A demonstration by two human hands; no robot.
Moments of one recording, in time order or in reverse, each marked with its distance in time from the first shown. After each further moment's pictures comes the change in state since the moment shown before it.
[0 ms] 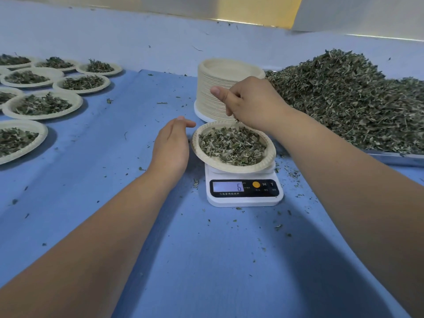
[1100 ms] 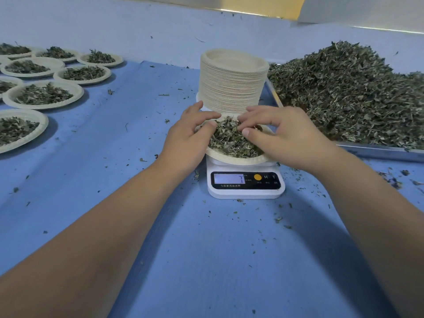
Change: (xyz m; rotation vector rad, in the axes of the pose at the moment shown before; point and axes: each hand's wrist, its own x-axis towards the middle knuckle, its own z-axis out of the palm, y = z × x) left_hand -0.021 0.016 0.006 0.216 -0.243 0.232; right_hand -0.091 0.018 -0.008 0.259 -0.033 -0.031
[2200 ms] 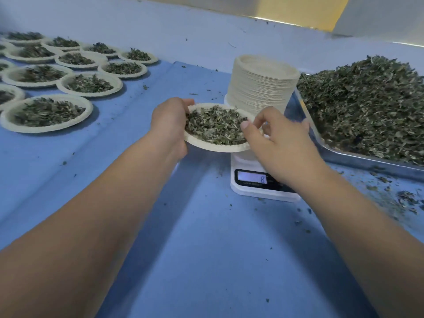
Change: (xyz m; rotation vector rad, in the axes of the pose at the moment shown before) left_hand 0.002 0.028 -0.059 -0.622 0.435 -0.594; right_hand -0.003 -0.049 0.044 -0.131 0.138 0.190
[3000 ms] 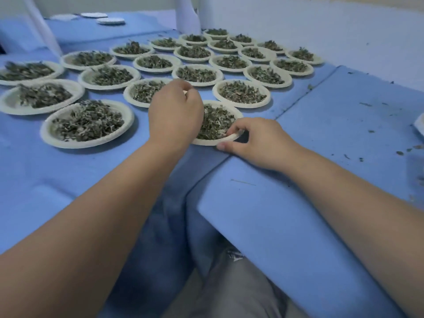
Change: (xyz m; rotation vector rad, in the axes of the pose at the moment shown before) left_hand -0.077 0.063 -0.294 0.931 0.785 0.575; right_hand -0.031 -0.240 0.178 0.115 -0.558 -0.659
